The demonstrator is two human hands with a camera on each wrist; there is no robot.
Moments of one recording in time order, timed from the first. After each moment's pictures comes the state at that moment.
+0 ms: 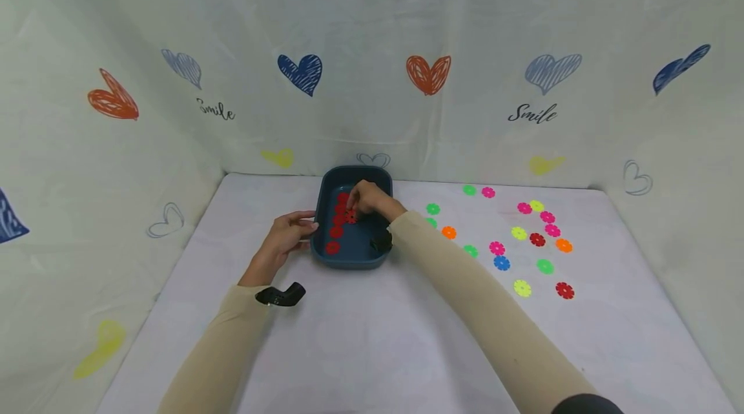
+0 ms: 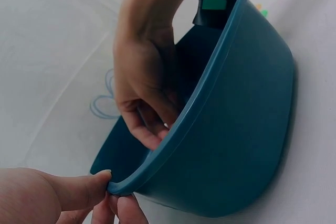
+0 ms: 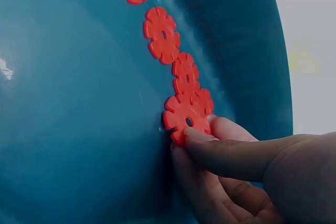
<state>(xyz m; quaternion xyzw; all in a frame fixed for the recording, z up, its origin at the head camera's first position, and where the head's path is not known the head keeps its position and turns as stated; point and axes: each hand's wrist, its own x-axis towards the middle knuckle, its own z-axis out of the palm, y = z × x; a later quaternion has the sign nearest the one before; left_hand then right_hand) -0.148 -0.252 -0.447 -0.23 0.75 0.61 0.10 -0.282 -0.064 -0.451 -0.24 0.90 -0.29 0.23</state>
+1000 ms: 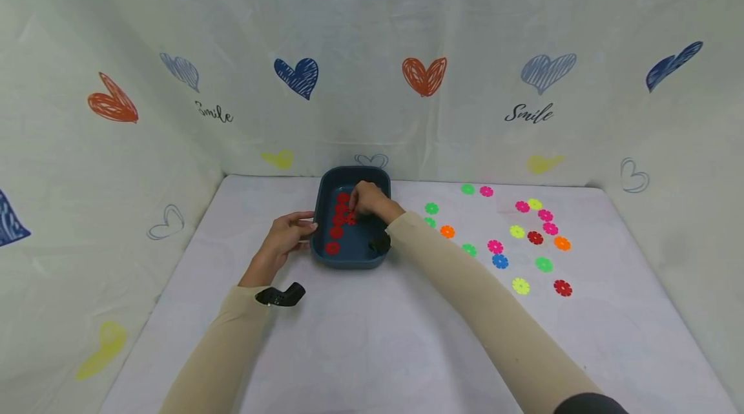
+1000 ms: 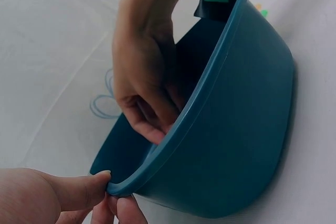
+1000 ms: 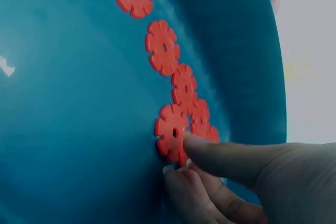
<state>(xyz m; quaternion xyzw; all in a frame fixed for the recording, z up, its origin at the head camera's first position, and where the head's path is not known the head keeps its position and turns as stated) -0.148 -0.252 -0.442 -0.23 0.75 0.61 0.11 -0.275 -0.064 -0.445 -0.22 0.91 -0.28 0.20</state>
